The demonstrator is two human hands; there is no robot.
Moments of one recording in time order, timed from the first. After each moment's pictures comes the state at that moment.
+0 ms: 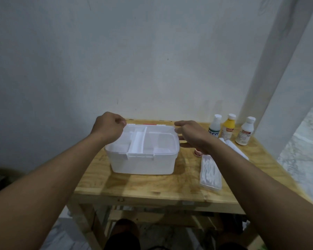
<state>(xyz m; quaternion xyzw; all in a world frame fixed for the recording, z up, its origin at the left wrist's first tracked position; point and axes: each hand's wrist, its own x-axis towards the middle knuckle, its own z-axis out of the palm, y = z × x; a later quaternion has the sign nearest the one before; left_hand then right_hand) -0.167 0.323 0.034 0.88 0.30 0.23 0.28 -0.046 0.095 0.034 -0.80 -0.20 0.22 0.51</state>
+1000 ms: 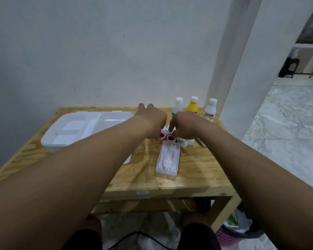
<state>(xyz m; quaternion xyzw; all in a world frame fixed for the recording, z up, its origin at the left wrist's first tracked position) -0.040 0.130 0.027 0.99 0.03 -0.03 -0.12 0.029 0.004 0.013 -0.92 -0.38 0.07 0.05</state>
